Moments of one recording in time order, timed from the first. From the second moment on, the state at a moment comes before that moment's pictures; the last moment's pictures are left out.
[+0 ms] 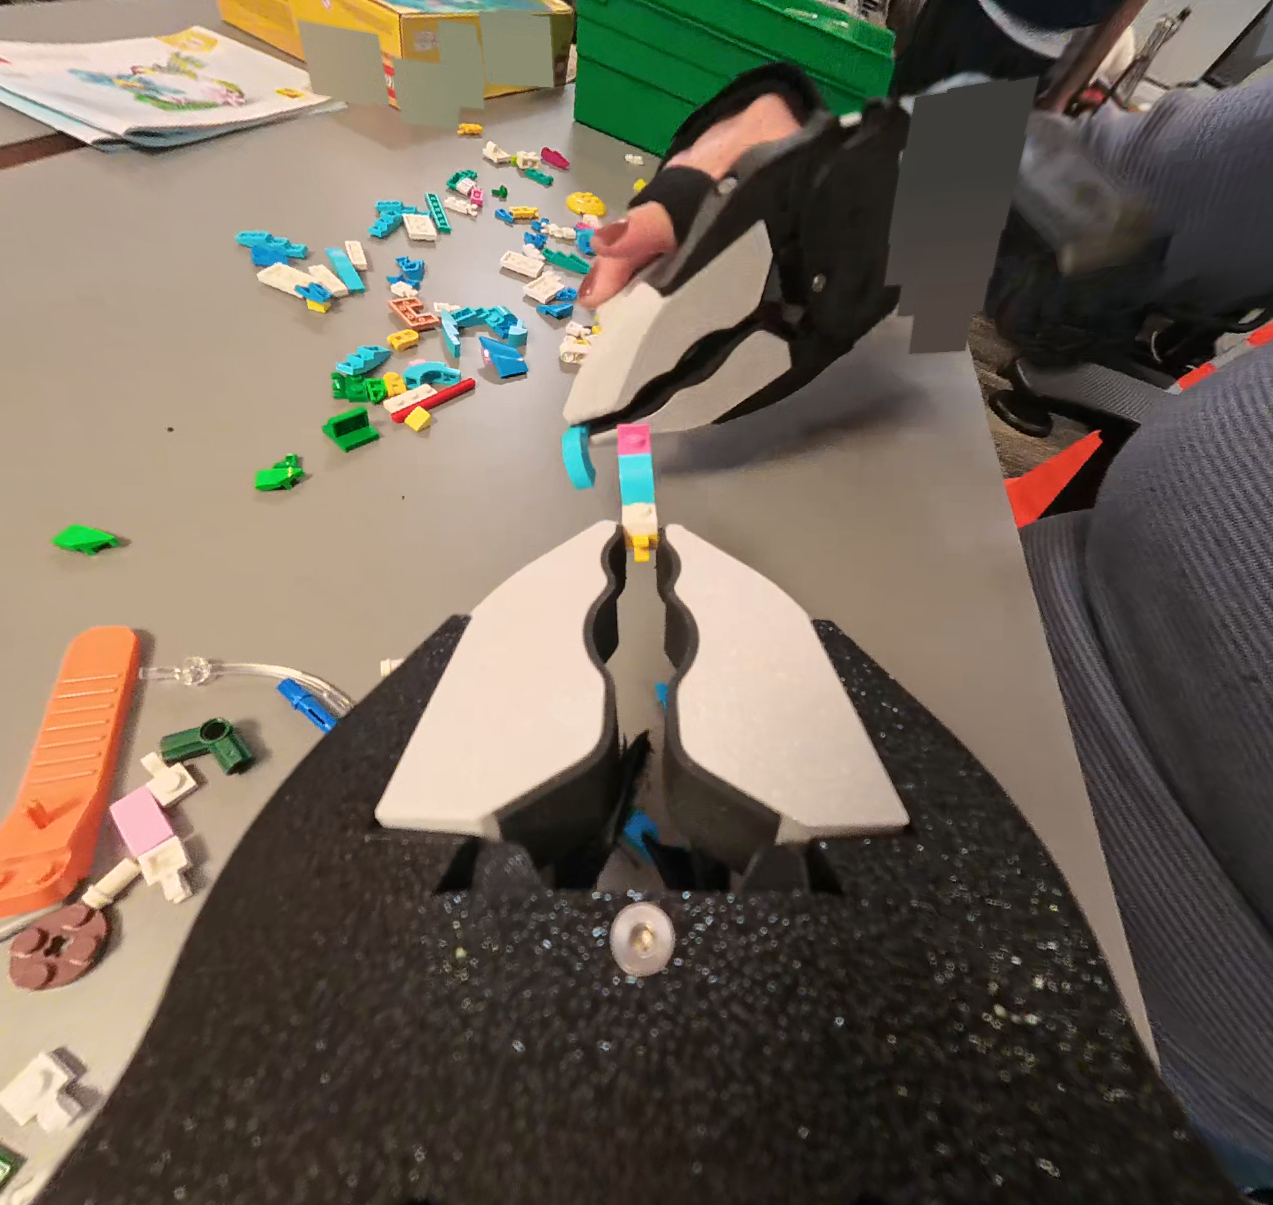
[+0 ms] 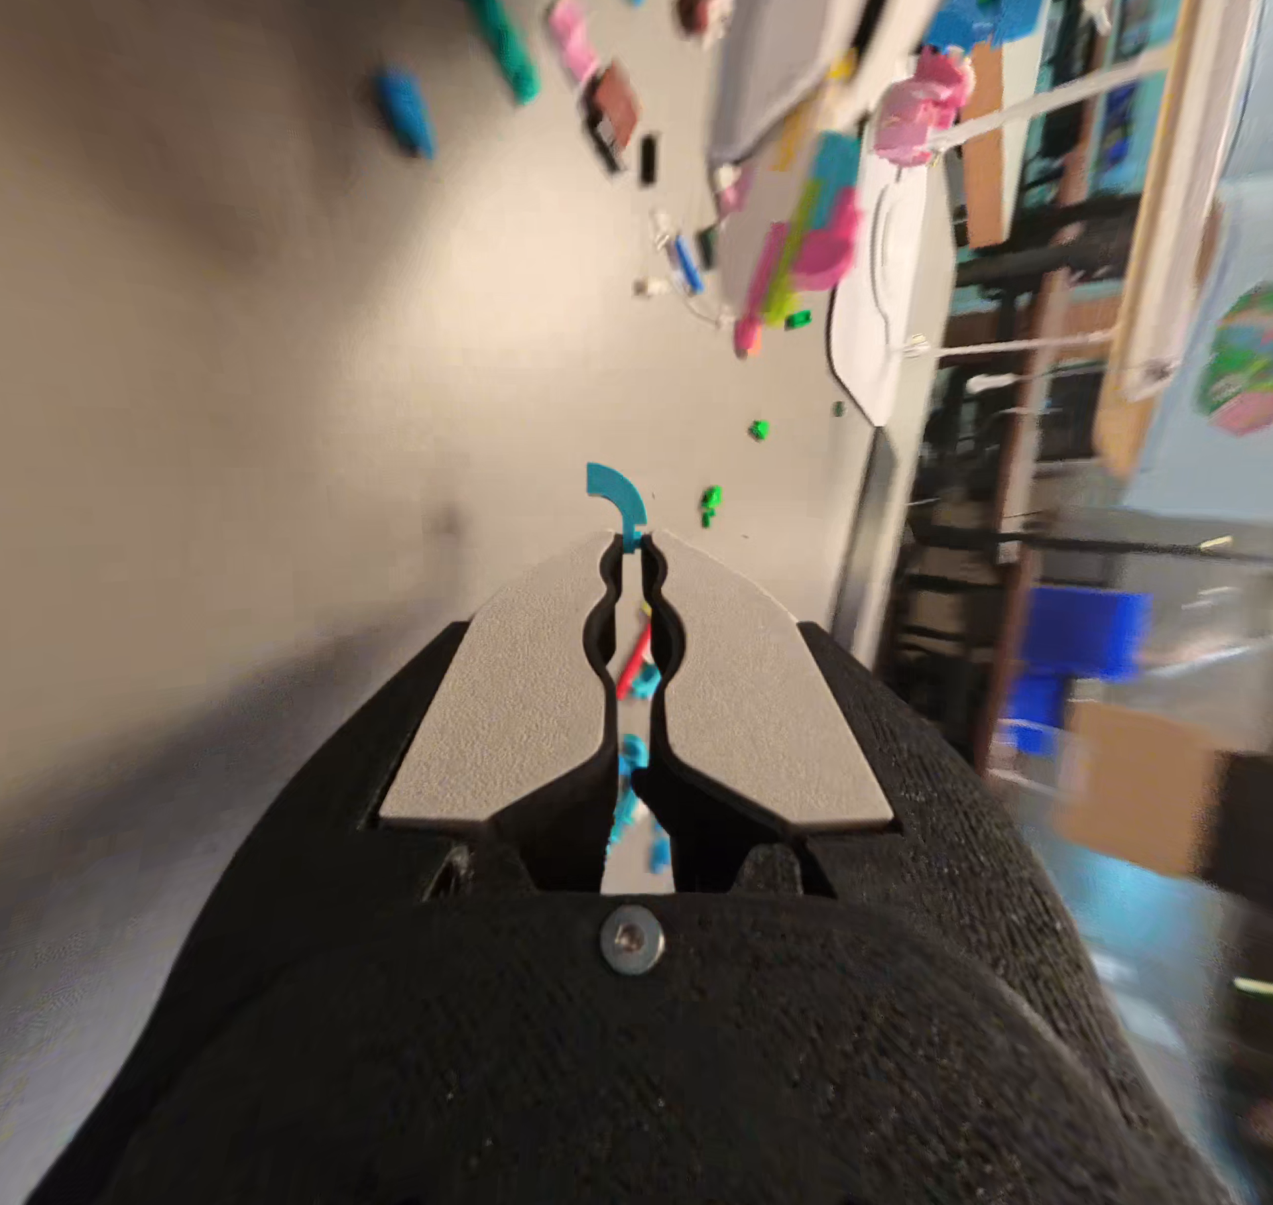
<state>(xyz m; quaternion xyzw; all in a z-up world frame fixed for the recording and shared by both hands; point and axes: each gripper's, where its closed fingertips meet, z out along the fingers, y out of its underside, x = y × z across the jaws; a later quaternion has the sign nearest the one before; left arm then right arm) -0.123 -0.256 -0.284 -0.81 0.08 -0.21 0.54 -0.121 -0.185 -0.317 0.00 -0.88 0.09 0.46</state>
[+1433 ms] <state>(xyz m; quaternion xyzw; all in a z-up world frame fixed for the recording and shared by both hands) -0.090 -0.251 -0.303 -0.82 0.15 -0.22 0.50 -0.105 -0.196 -0.296 -0.27 -0.91 0.31 0.08</state>
